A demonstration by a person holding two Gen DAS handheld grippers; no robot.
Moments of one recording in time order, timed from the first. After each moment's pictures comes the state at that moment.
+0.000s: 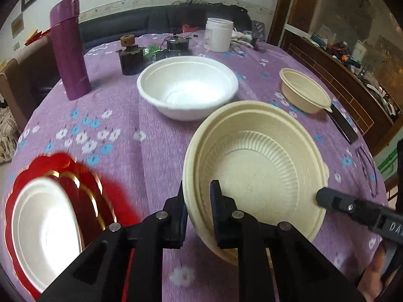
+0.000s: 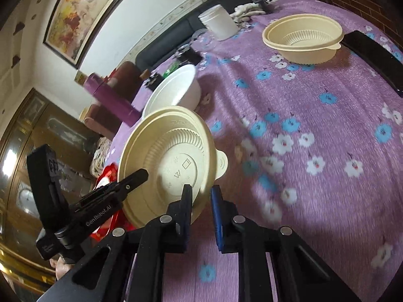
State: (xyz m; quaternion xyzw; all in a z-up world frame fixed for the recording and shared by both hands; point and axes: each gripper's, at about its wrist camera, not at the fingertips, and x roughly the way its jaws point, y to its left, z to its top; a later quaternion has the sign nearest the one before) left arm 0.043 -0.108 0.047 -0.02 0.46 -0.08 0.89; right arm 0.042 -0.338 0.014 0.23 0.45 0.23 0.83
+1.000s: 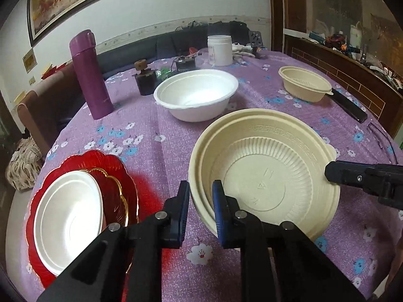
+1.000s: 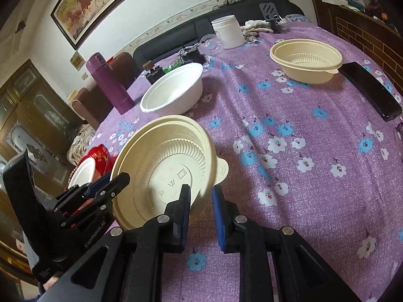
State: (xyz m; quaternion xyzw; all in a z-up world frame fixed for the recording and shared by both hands) left arm -0.001 -0.118 0.045 0.07 0.38 -0.04 0.92; right arm 0.017 -0.319 0.023 0.15 0.43 0.20 0.87
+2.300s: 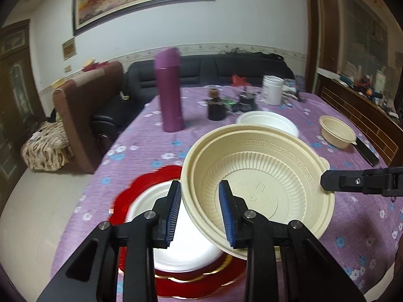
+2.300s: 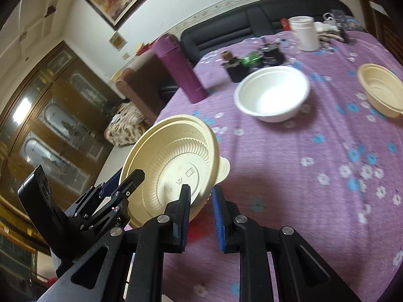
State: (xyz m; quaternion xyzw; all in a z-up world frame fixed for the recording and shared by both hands) left arm -0.051 0.007 0.110 0.00 0.32 0.05 0.95; right arm 0.022 -0.200 0.088 0.14 0.45 0.33 0.82
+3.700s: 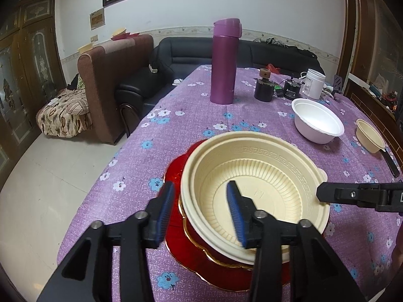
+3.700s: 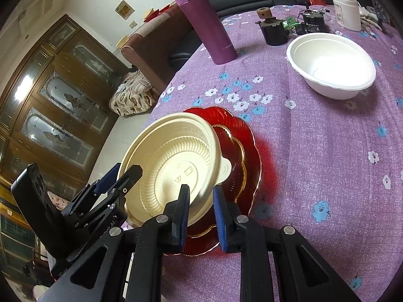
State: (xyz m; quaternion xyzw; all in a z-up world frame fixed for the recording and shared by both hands) left arm -0.057 0.080 0.073 -0.05 0.36 0.12 0.93; right arm 0.046 -0.109 0.044 0.10 0.51 0.36 0.77
